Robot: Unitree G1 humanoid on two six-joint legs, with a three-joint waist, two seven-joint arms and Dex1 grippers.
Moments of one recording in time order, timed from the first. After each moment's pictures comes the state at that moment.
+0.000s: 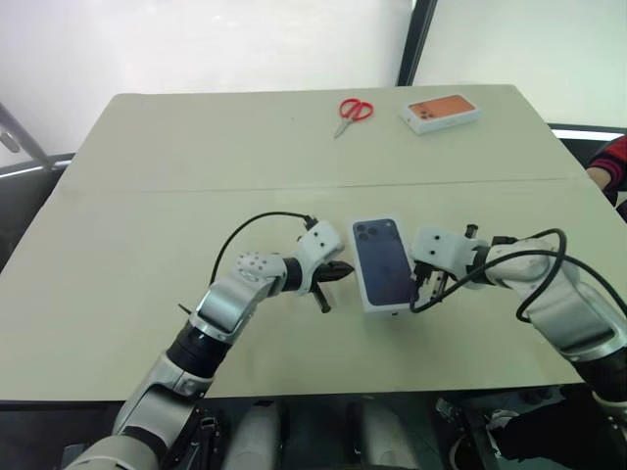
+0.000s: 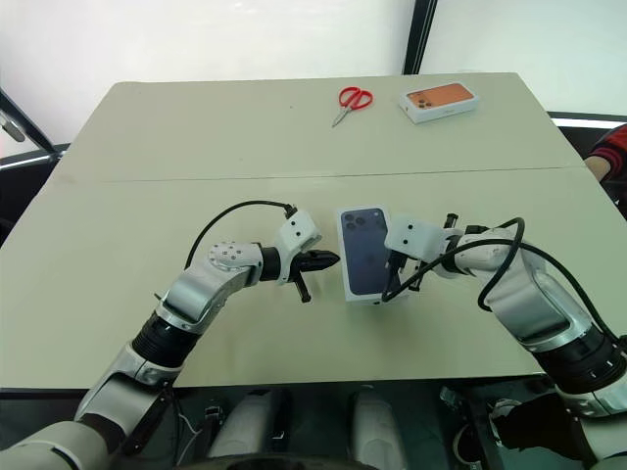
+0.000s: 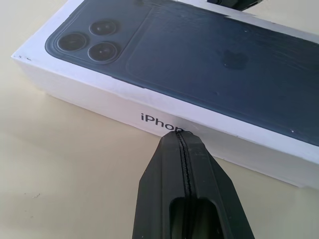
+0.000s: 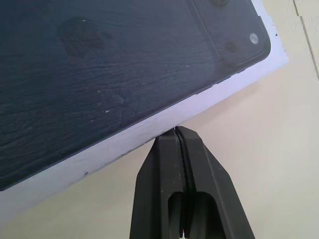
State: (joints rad) left arm -0.56 0.26 -0.38 -0.07 -0.17 0.69 -0.73; right arm -0.41 -0.96 0.29 -0.35 -0.04 0.67 0.84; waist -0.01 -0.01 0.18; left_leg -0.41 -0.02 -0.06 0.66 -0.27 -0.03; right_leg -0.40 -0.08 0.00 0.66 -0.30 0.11
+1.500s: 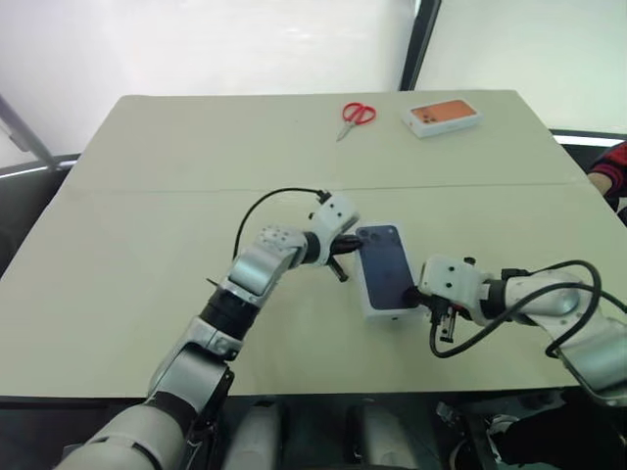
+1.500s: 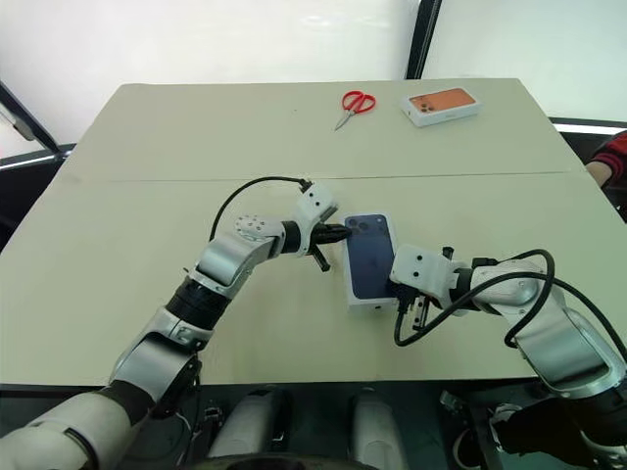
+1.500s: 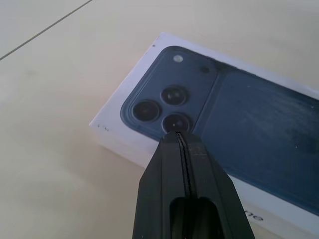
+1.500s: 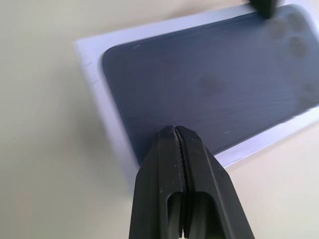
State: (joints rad) left arm -0.72 0.15 -0.30 0.19 -0.12 0.66 -0.65; right arm -0.19 -0.94 0.10 -0.51 0.13 0.65 0.89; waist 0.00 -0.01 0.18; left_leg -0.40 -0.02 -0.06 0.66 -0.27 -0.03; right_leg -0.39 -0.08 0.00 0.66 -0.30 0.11
